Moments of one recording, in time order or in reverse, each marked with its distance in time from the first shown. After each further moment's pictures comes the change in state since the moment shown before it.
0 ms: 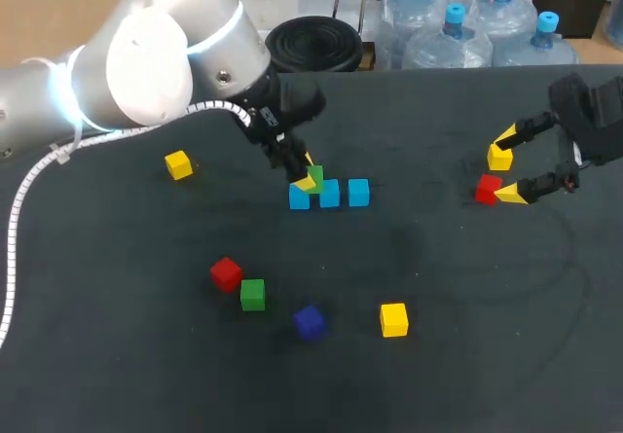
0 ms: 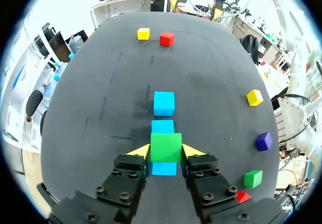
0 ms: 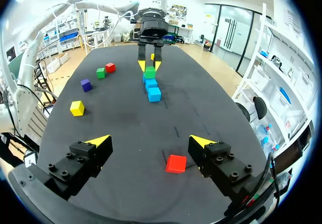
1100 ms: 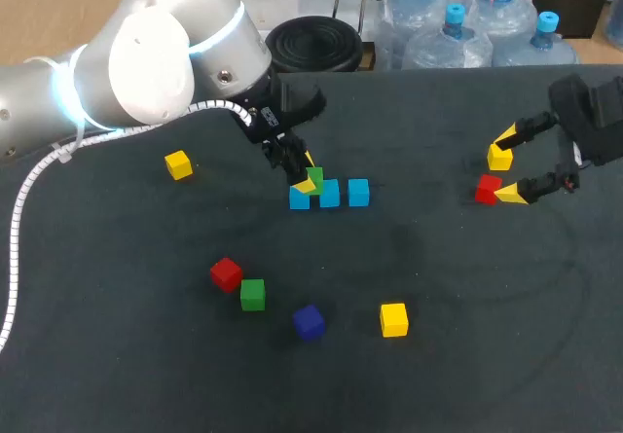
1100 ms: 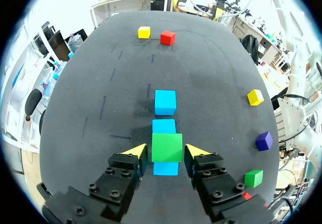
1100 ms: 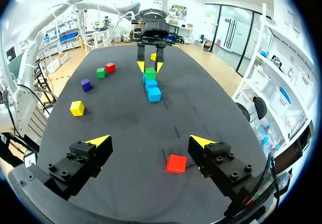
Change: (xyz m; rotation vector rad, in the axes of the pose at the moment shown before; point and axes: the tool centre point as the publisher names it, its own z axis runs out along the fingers) left arm 0.002 0.001 0.002 0.009 0.005 -0.006; right arm 0.000 0.000 0.000 0.000 0.000 0.000
